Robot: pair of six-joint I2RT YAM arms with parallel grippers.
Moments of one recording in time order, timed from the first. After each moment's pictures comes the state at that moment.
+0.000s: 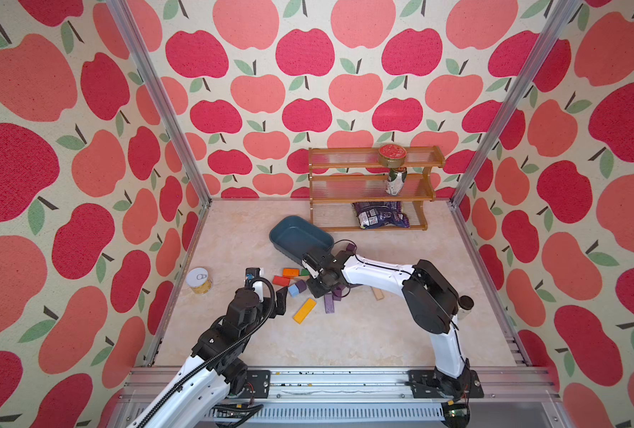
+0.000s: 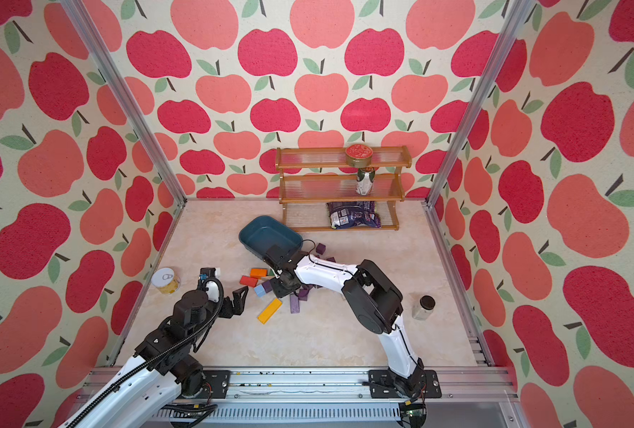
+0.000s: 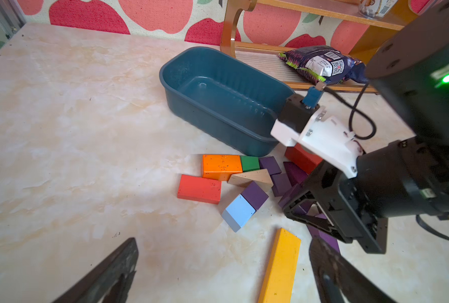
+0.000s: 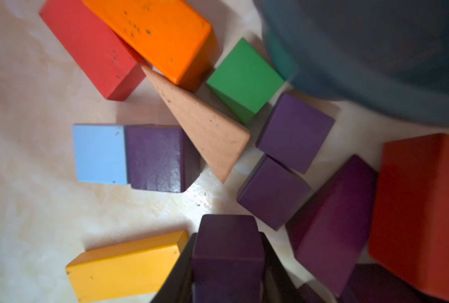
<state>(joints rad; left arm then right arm) -0.56 0.48 0.36 -0.38 -0.24 -0.35 1.00 2.05 1.52 -0.67 -0.04 0.31</state>
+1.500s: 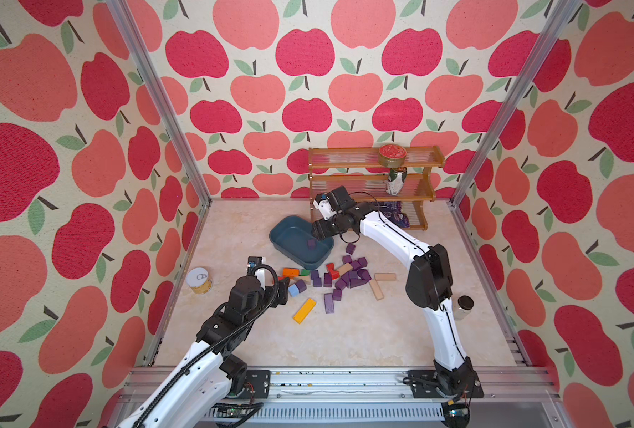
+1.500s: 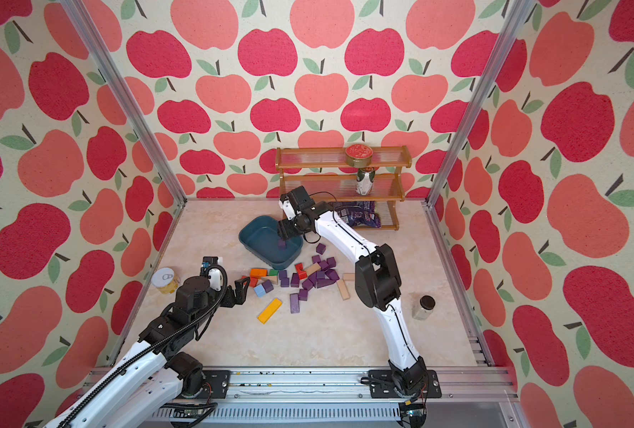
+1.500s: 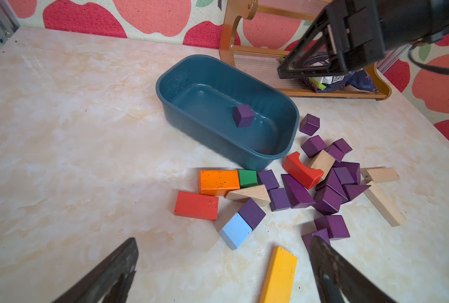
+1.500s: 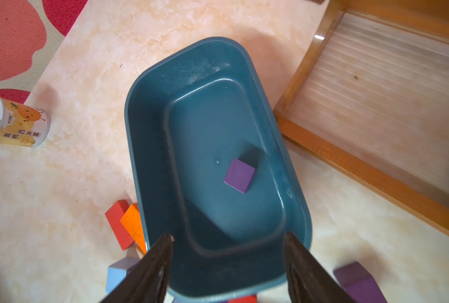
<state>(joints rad) -0.49 0.65 0.47 -0.33 -0.16 -0.32 0.71 2.17 2.03 -0.76 -0.18 0.13</state>
